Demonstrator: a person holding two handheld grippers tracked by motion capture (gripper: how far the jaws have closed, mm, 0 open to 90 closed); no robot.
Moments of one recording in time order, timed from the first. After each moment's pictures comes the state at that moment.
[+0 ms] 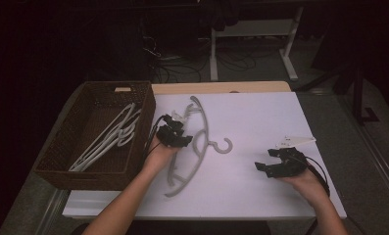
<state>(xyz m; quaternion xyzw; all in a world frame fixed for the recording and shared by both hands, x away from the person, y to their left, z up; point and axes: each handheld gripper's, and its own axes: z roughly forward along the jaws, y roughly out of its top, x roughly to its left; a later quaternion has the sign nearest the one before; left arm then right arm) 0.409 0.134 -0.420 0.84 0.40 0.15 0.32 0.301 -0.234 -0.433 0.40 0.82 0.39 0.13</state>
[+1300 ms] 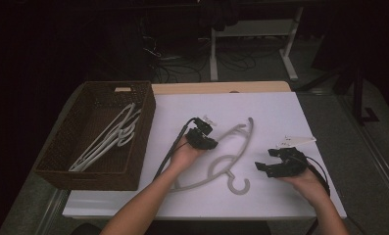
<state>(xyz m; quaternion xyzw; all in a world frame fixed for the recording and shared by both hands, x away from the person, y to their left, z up) 0.406 0.042 -0.445 0.89 0.31 0.05 0.32 0.302 -0.236 -0.433 0.40 0.82 0.39 0.13</state>
